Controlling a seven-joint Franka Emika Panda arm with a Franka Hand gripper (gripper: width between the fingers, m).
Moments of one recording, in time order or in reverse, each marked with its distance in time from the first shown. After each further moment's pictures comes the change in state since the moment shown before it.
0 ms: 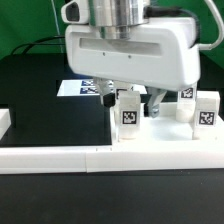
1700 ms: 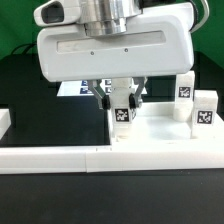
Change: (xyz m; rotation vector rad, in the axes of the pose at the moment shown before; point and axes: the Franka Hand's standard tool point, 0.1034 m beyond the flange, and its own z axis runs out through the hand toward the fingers) arm 0.007 0.009 -0.004 0.048 -0.043 0.135
